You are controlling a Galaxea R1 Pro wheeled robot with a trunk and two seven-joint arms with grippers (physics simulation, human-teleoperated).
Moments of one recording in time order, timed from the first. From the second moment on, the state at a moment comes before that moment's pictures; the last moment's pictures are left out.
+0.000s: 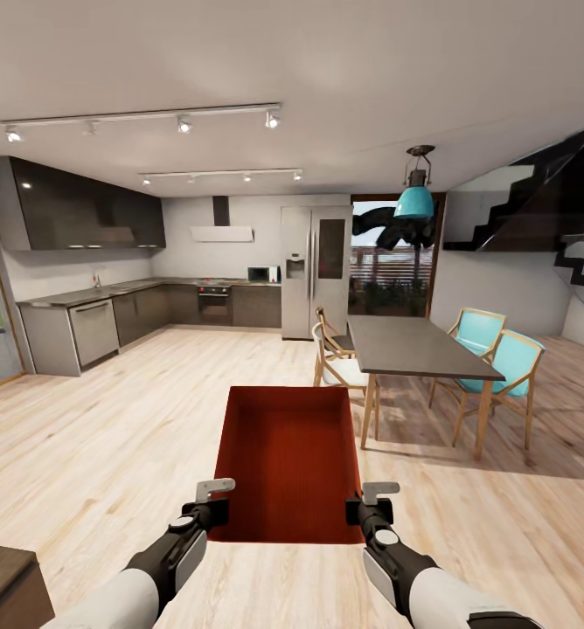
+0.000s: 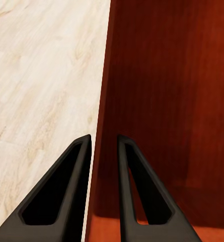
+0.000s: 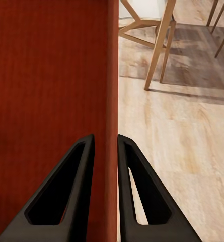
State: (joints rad) left arm -0.64 -0.09 0.00 -0.29 0.08 0.02 0.10; right arm -0.69 0.14 -0.01 -0.11 0.10 -0.28 -0.20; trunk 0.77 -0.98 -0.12
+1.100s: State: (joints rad) left arm -0.64 -0.08 0.00 -0.29 0.08 0.02 0.09; right arm -0.68 0.14 -0.01 -0.11 0.10 -0.28 -0.20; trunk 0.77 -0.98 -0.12
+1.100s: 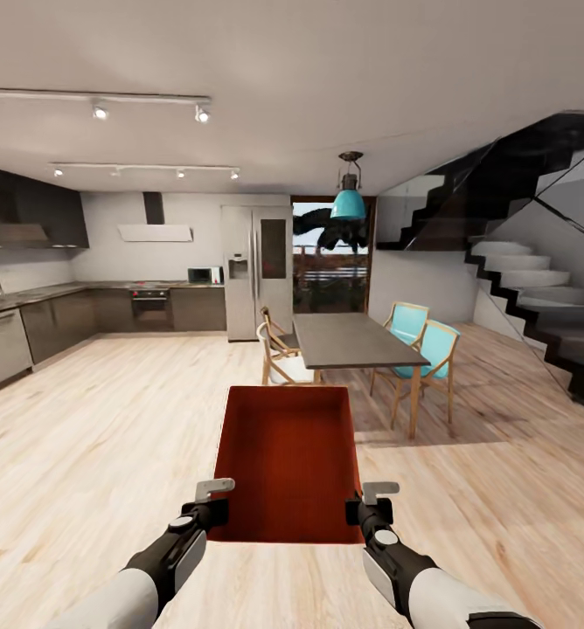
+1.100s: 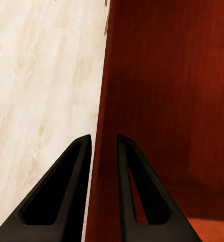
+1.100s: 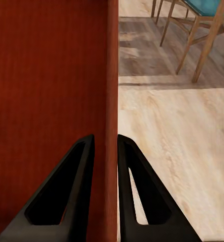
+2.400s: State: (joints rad) left arm -0.64 -0.08 0.00 -0.28 0.08 0.02 0.10; right arm -0.69 0.14 -0.01 -0.10 0.10 -0.28 -0.20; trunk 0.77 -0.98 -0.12
